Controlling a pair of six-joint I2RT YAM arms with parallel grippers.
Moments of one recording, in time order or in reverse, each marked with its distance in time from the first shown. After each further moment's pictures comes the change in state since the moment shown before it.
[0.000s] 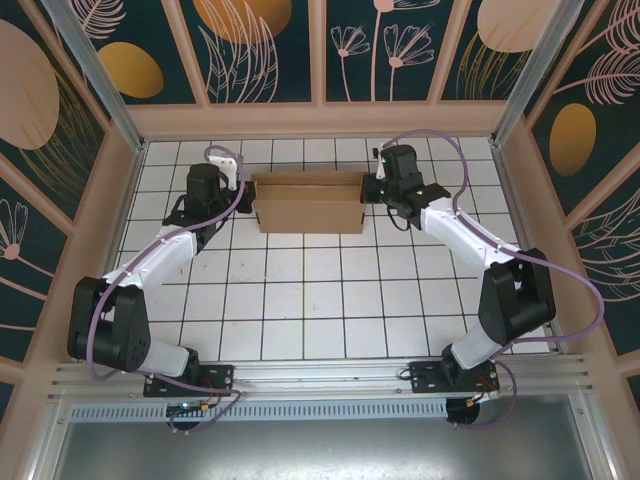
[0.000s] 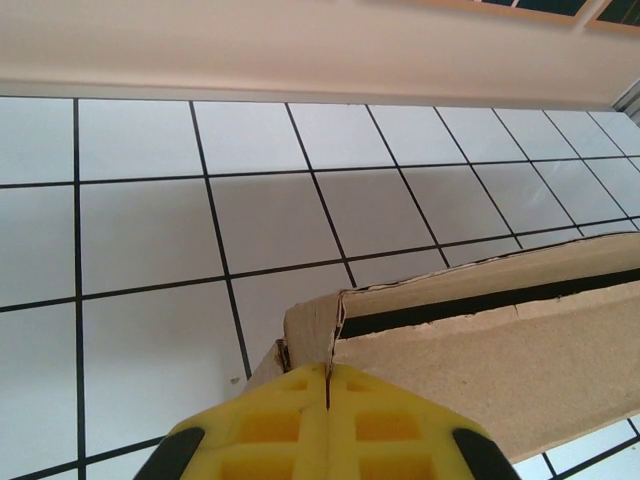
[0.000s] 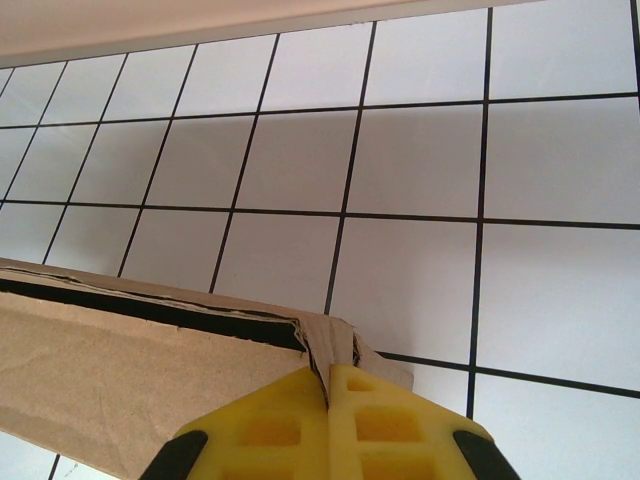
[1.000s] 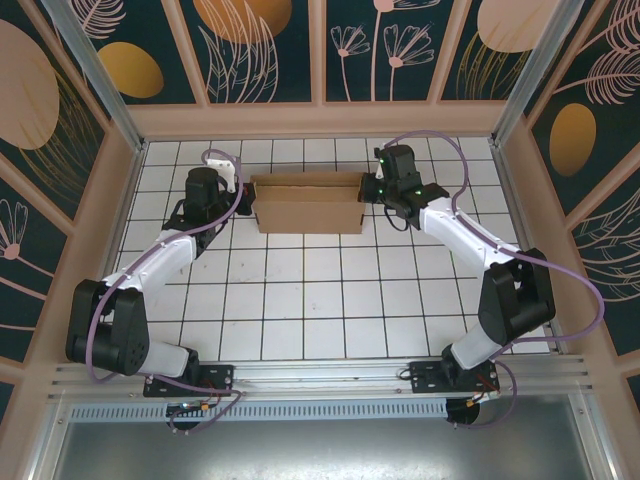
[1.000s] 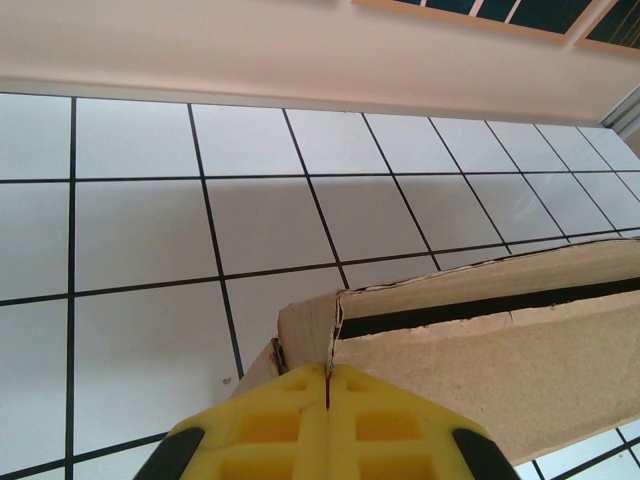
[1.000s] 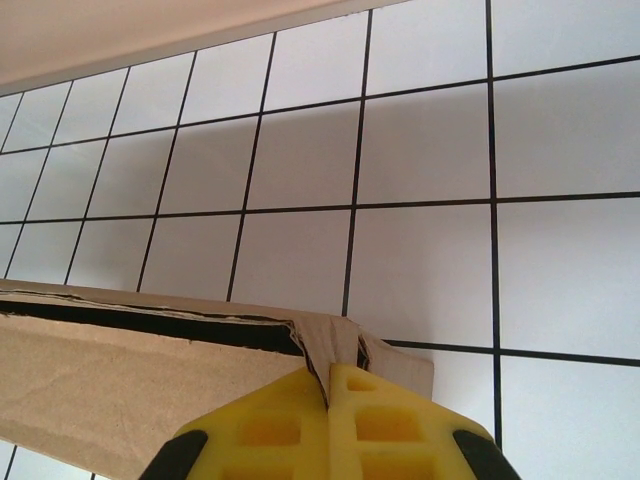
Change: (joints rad) left arm 0.000 -0.016 -0.035 0.042 0.005 -0.030; right arm 0.014 0.001 0.009 -0.015 0.005 0.103
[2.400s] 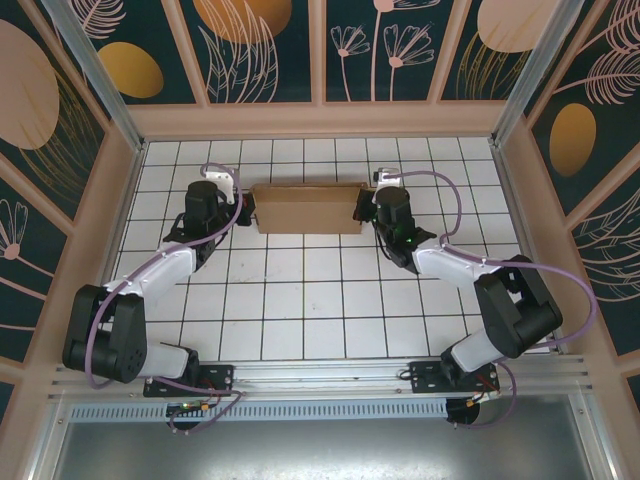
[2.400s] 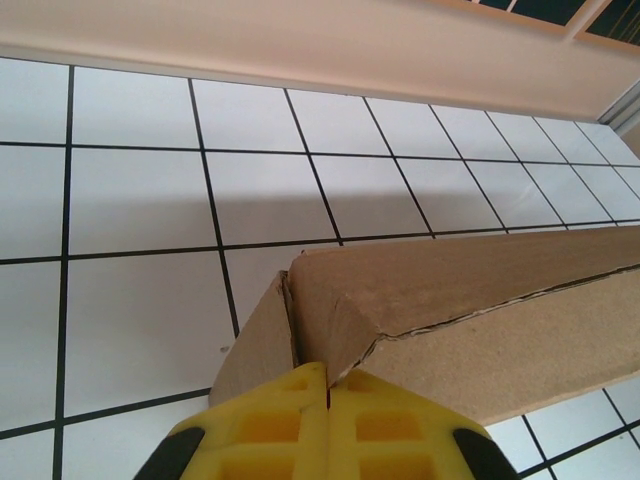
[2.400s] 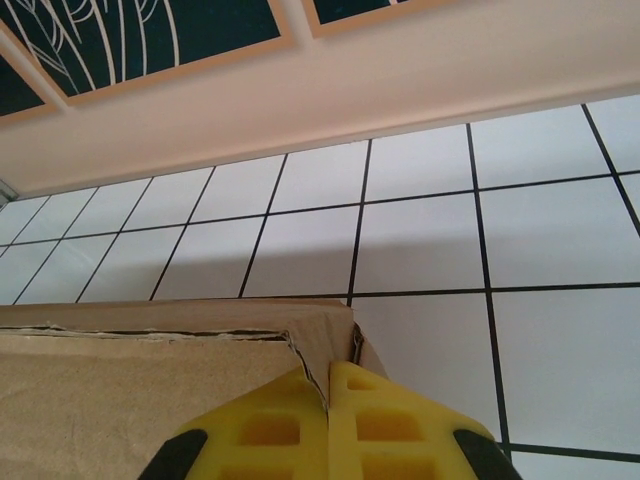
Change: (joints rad) left arm 0.000 -0.039 -0.132 0.105 -0.001 -0.023; right arm 0.098 -0.066 -0.443 0.704 0.229 -0.050
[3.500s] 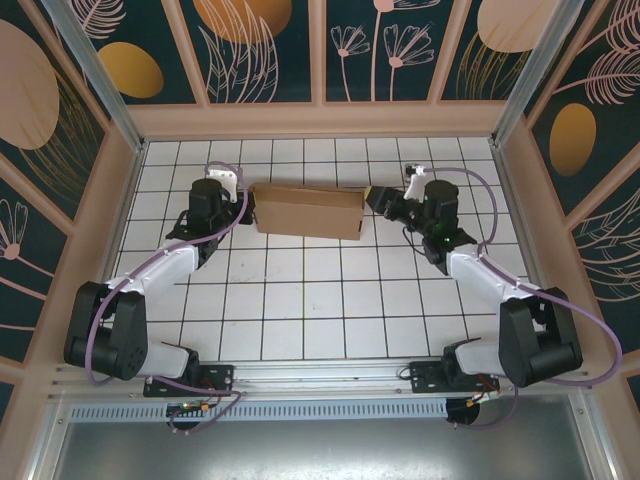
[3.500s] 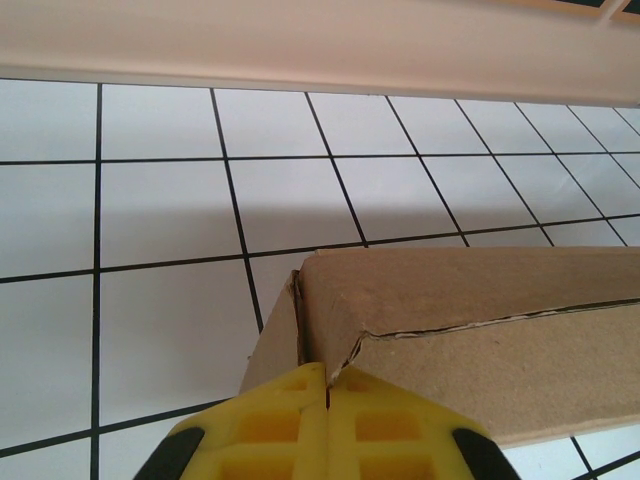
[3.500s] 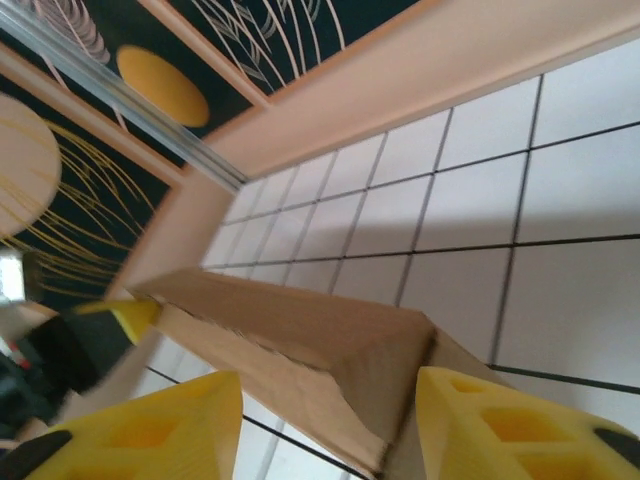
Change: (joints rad) left arm -0.023 0.019 0.034 -0.031 -0.067 0.051; right arm -0.263 -0.180 -0.047 -0.024 -0.667 0.259
